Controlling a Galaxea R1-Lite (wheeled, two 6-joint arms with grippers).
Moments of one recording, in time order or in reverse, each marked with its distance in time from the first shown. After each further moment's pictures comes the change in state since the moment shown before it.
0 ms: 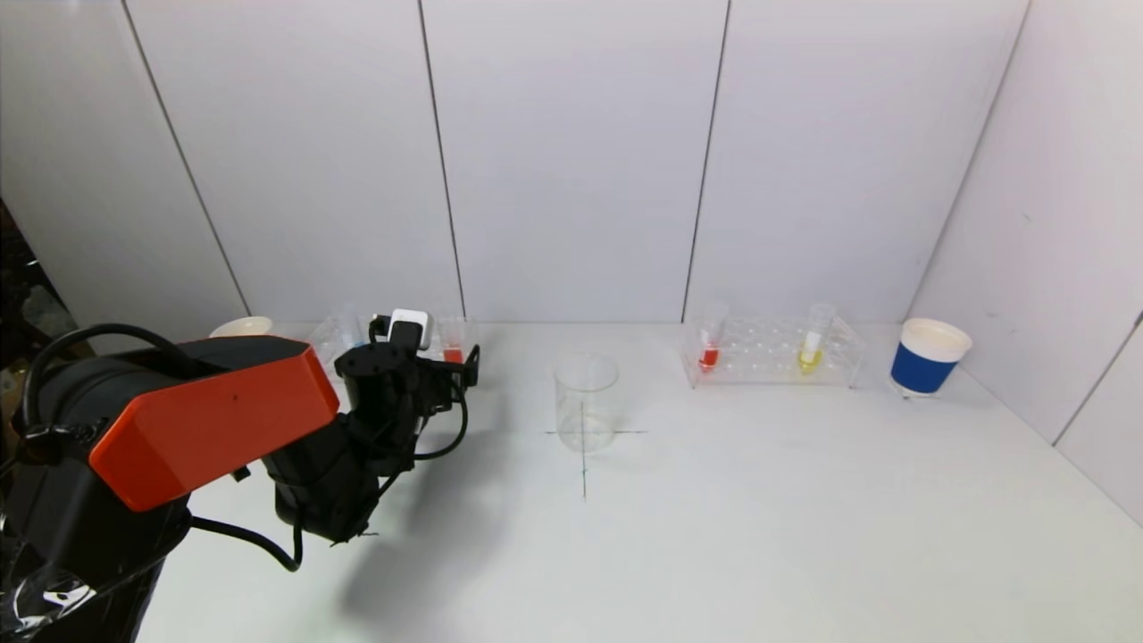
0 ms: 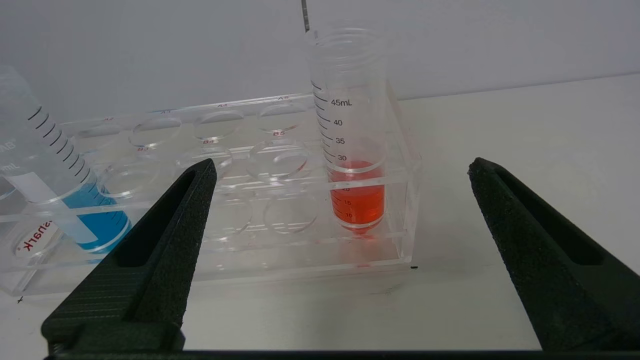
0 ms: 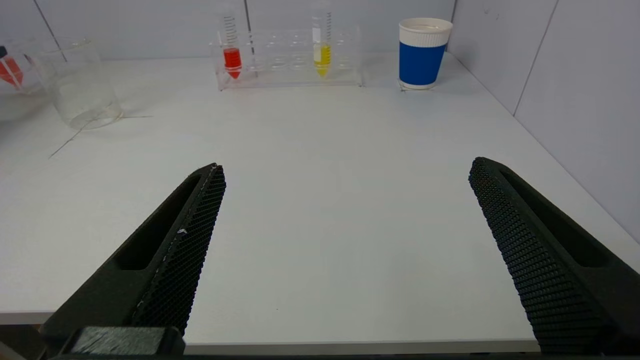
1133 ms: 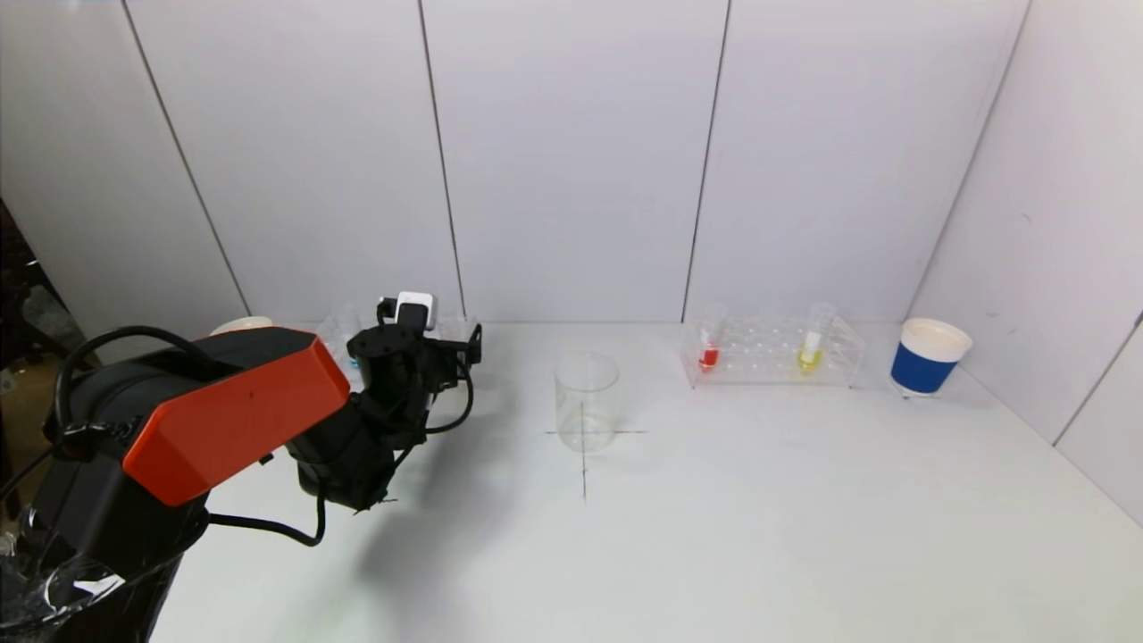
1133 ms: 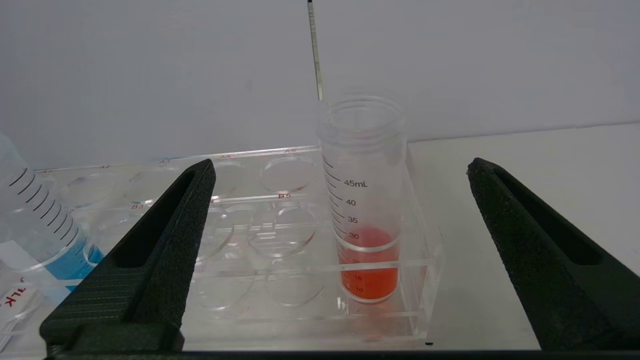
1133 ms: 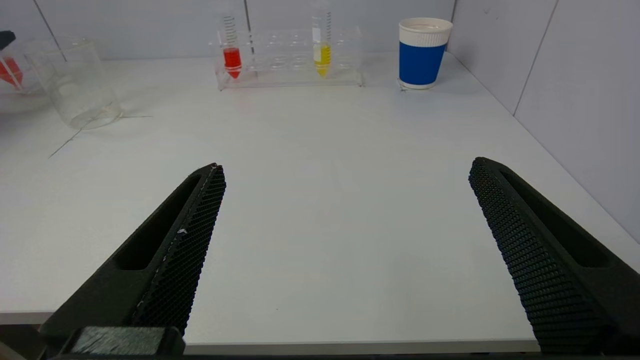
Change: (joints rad) left arm 0.015 0.051 -0.170 0.061 0.012 0.006; right arm 0.000 0.000 0.000 0.000 0.000 0.000
